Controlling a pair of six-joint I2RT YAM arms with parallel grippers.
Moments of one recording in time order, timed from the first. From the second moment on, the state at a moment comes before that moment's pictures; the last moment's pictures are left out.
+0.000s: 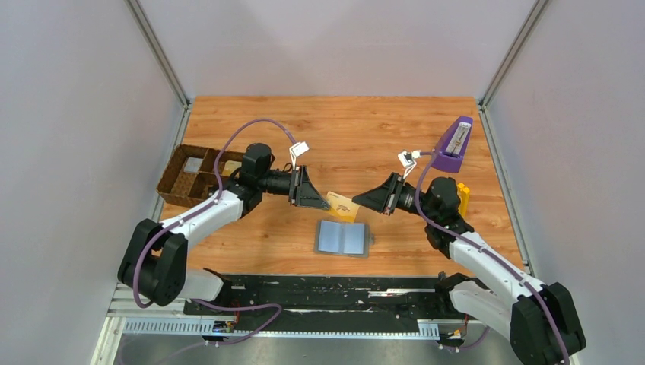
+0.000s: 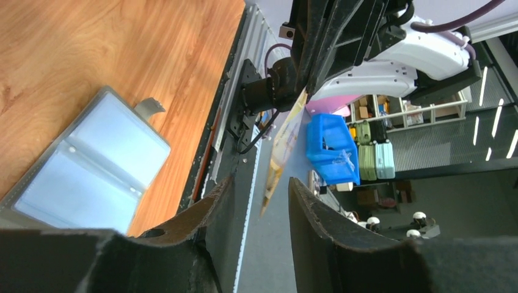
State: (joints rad) left arm -0.47 1.36 0.77 0.20 1.14 -0.70; right arm 0.42 0.98 0.45 0.53 -0.77 0.99
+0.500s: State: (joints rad) left arm -0.28 1.35 0.86 0.06 1.12 -0.64; right arm 0.42 0.88 0.40 0.49 -0.67 1.01
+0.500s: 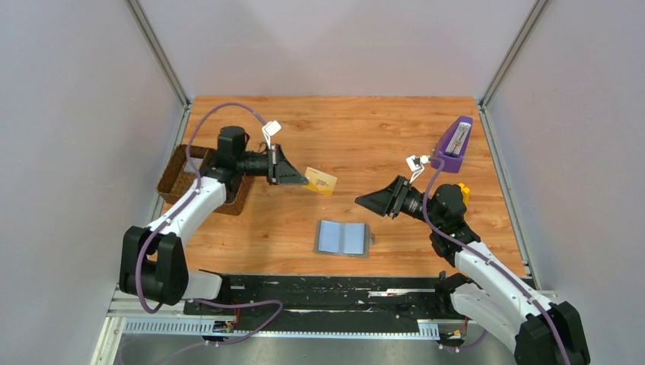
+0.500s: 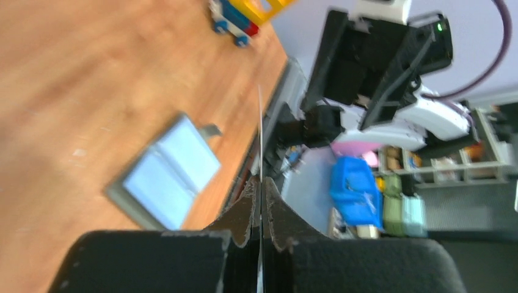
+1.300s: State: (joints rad) left arm 0.30 1.67 1.45 -0.92 0.80 0.14; right arm 0.42 0.66 0.39 0.16 -0.72 0.80
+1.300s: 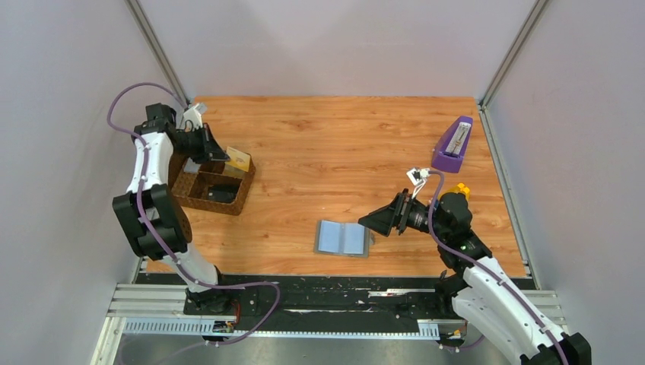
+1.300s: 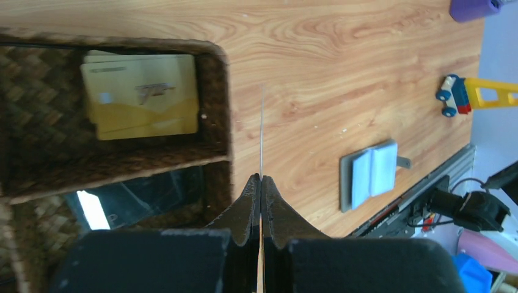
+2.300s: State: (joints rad) left arm 0.36 2.03 1.65 -1.00 0.74 0.21; right arm 0.42 0.77 0.39 0.15 -0.69 0.73
